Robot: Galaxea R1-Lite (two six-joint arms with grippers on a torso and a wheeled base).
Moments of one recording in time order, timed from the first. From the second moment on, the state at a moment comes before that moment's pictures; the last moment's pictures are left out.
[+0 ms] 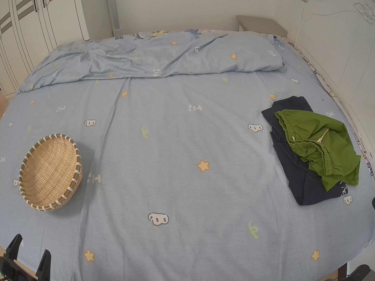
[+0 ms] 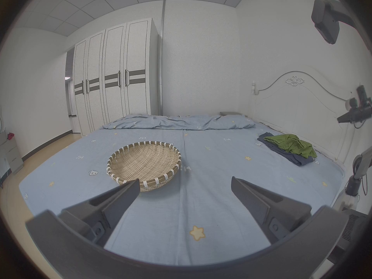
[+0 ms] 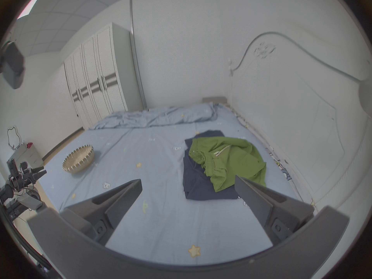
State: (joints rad) left arm -0.01 0.02 -0.02 0.00 -0.02 0.00; right arm 0.10 0.44 -0.55 0.31 0.02 0.01
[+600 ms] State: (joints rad) left arm -0.01 0.02 -0.02 0.00 -0.02 0.00; right arm 0.15 1.30 -0.96 0.34 -0.10 -0.08
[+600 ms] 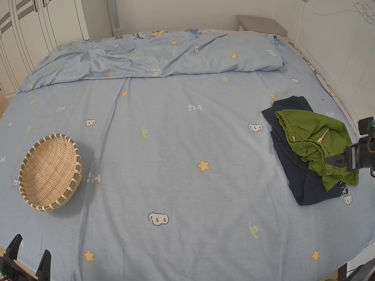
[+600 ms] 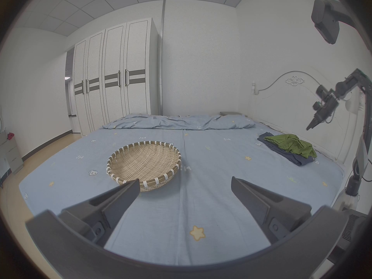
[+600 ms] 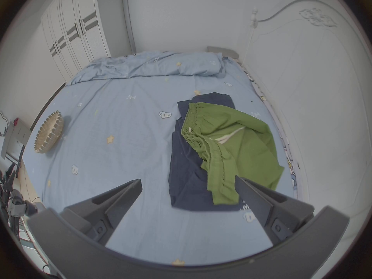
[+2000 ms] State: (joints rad) left arm -0.01 0.02 -0.02 0.00 -0.02 0.00; right arm 0.15 2.12 -1.55 0.16 -0.28 -0.12
